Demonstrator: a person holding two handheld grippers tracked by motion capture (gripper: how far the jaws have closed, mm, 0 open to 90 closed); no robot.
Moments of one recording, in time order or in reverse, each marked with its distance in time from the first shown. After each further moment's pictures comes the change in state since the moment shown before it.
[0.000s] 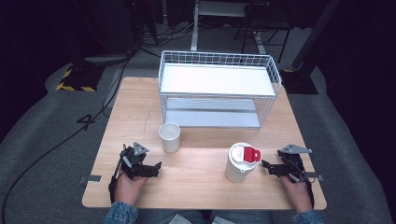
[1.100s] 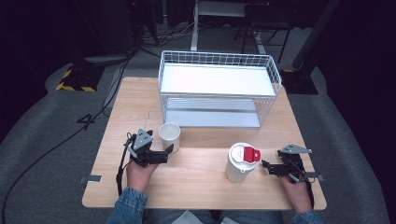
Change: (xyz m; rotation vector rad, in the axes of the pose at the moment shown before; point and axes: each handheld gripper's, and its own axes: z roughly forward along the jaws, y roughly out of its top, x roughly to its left) left arm -0.011 0.041 0.003 -0.388 -0.136 0.040; right arm 0.000 0.000 0.000 0.000 0.000 -0.001
